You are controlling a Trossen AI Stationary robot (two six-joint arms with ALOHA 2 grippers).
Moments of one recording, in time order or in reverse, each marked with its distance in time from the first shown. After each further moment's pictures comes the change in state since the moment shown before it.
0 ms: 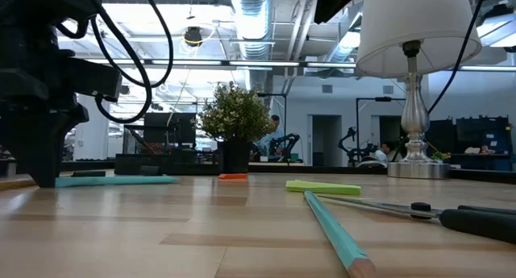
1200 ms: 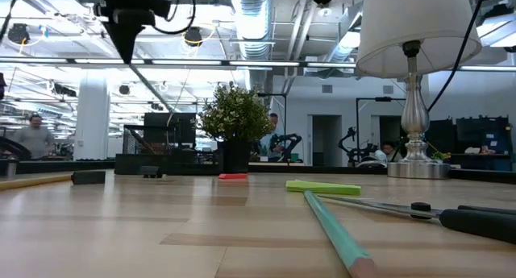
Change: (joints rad) left arm 0.629 -0.171 0.666 -0.966 -0.352 0.268; right arm 0.136 0.000 0.000 0.044 -0.001 0.008
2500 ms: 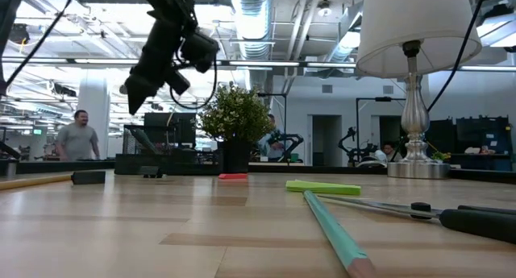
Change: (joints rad) left arm 0.380 0.379 -0.001 0.105 -0.005 0.663; right arm 0.021 0.000 0.000 0.011 -0.002 0.071
